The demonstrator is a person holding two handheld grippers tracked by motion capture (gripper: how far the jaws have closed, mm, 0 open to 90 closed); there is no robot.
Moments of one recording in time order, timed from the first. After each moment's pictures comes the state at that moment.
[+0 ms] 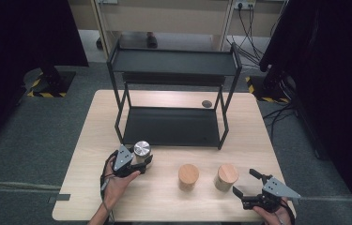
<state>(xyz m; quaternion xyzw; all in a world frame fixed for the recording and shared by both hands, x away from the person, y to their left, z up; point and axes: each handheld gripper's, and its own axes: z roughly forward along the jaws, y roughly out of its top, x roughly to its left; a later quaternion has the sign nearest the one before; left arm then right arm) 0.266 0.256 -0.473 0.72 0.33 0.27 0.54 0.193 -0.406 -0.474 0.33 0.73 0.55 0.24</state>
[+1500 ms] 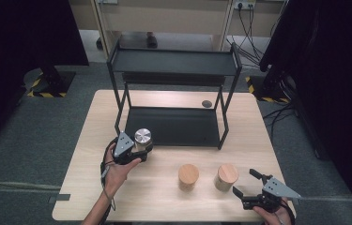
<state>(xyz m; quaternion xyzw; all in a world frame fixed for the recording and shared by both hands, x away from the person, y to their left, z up) 0.293 0.252 -0.438 0.72 0.33 0.28 0.54 0.193 -0.406 -0.474 0.33 0.73 0.55 0.23</state>
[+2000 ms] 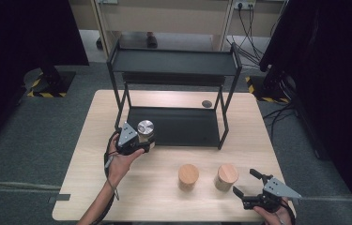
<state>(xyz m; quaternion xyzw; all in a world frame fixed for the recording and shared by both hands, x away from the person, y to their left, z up) 0.317 0.243 -0.424 0.72 0.34 0.28 0.54 0.193 -0.407 -0.474 0.33 0.73 0.55 0.24</state>
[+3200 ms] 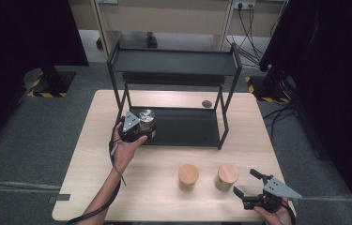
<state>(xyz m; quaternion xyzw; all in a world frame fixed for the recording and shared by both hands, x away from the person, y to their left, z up) 0.353 0.230 -0.422 0.71 0.37 0.30 0.53 0.193 -0.408 -0.474 0.33 0.73 0.55 0.24</state>
